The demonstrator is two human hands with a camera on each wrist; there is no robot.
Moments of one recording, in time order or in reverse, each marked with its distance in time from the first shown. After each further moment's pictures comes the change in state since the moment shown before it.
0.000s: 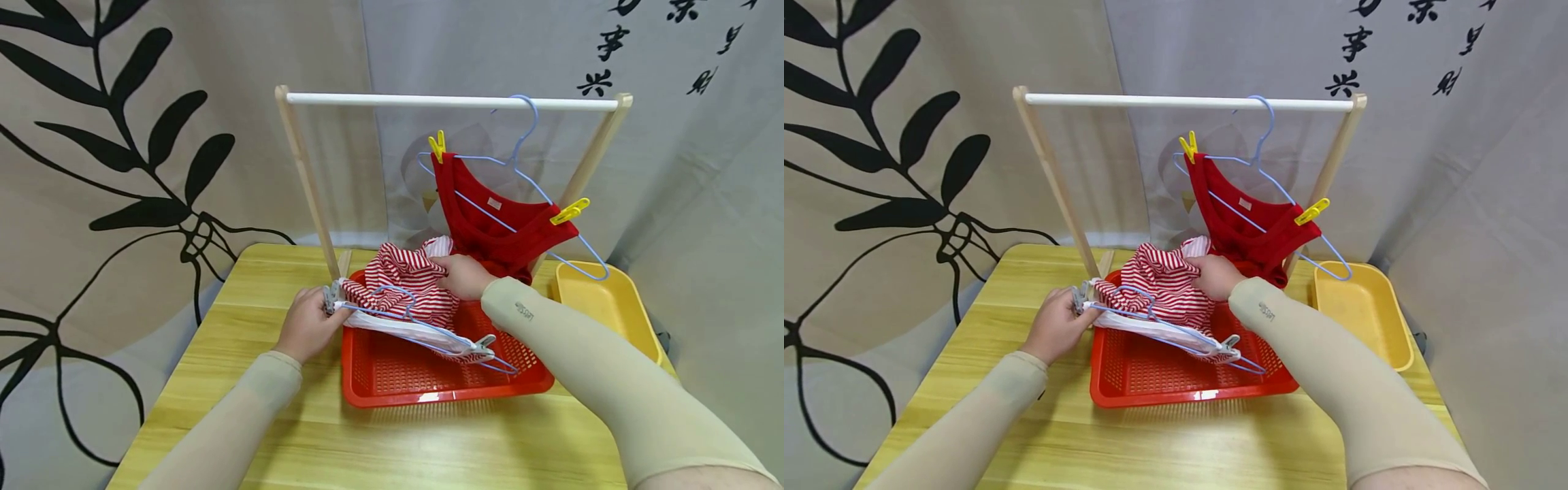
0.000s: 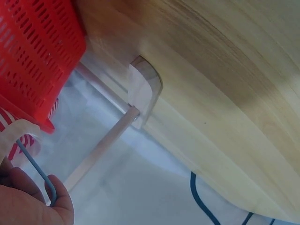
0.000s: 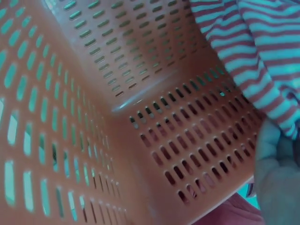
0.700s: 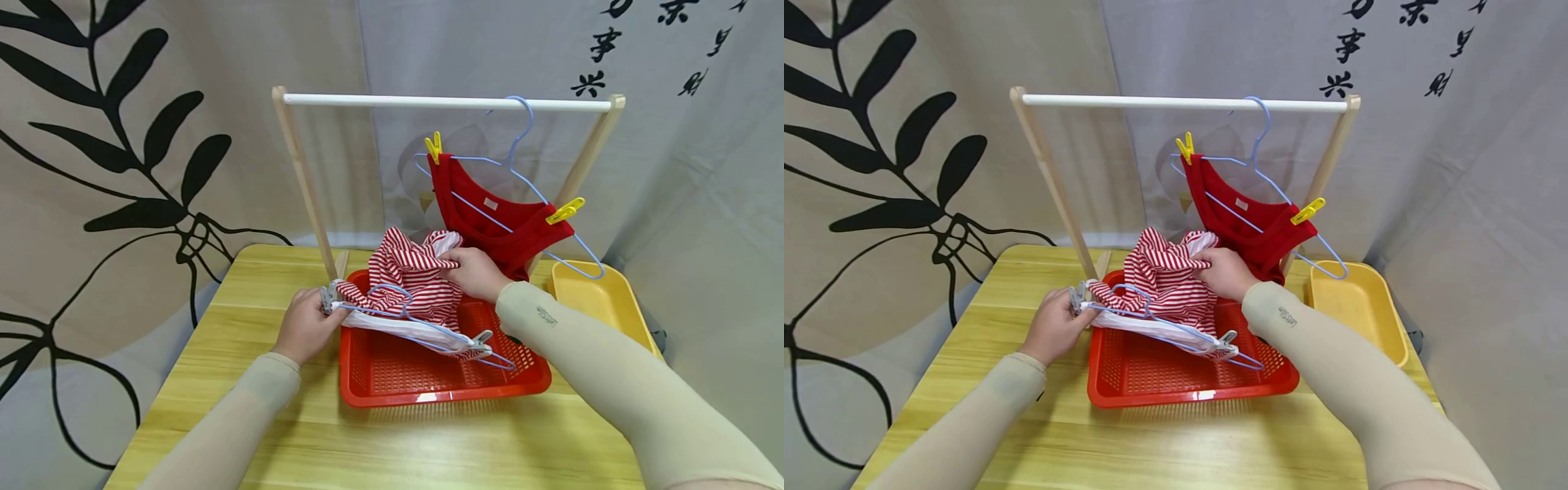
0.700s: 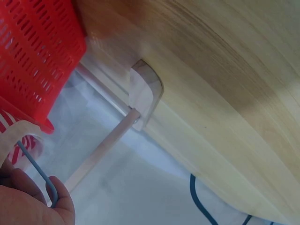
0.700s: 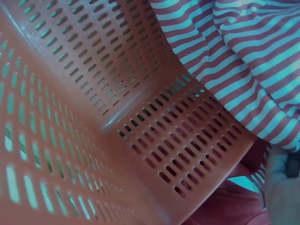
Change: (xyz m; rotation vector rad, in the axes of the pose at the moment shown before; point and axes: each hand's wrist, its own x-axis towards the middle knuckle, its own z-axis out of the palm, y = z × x) left_hand -0.001 -0.001 0.002 -0.007 0.022 0.023; right_hand -0.026 -0.002 -0.016 0.220 0.213 0.015
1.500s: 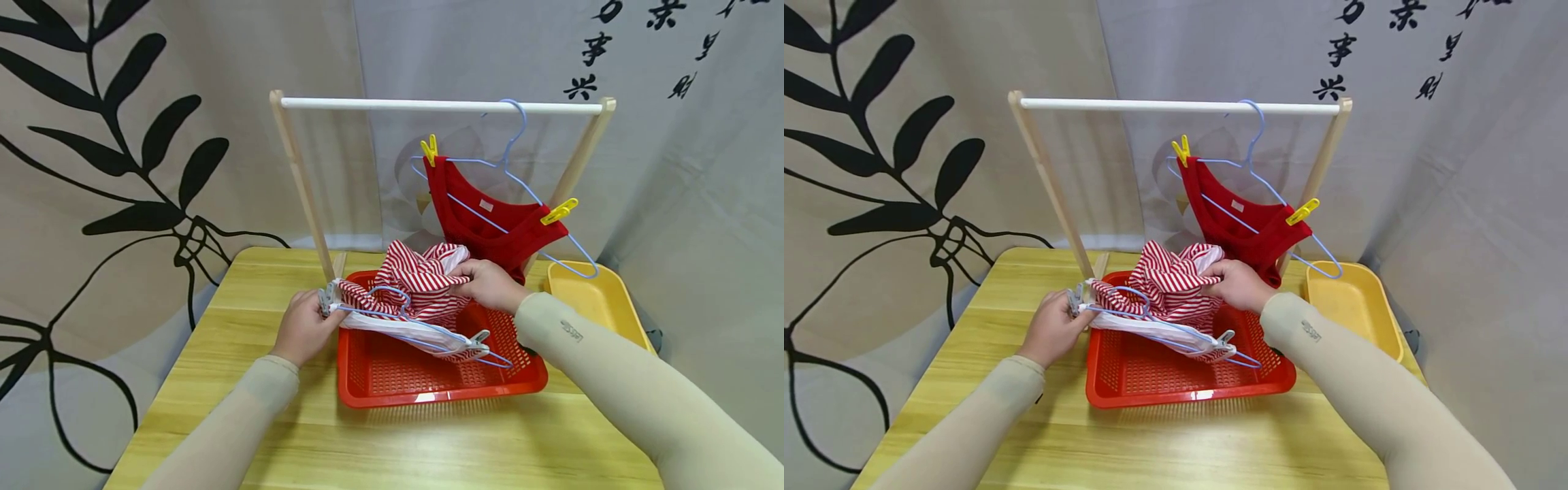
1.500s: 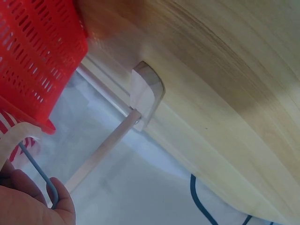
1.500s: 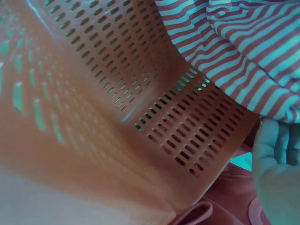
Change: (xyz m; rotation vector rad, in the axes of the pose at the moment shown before) left_hand -0.002 0.001 0.000 -0.009 -0.003 -0.017; right_hand -0.033 0.008 -0.017 0.136 -0.115 0.073
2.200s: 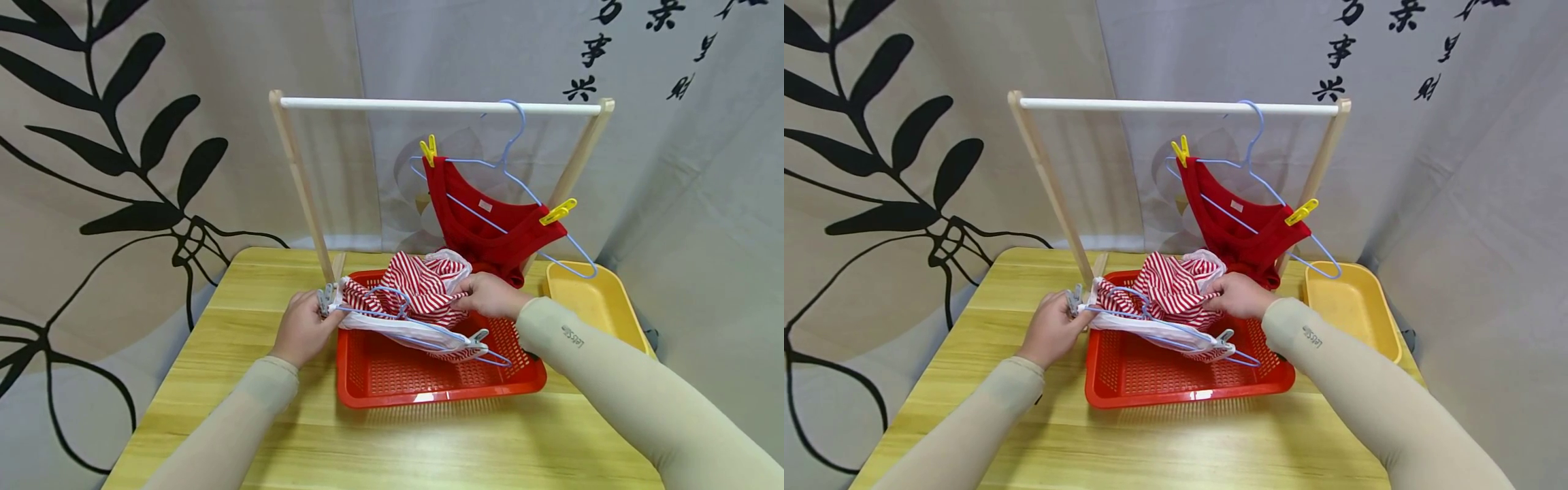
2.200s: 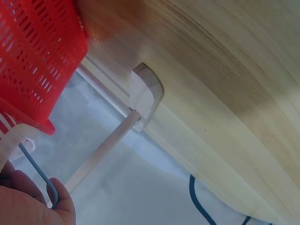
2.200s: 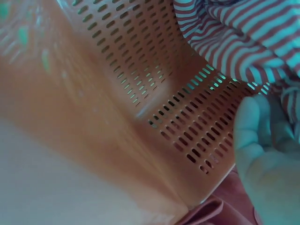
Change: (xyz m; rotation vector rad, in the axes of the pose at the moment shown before) left_hand 0.000 -0.003 0.003 0.000 0.007 -0.006; right_hand -0.004 0.013 0.004 -0.171 -0.170 -0.050
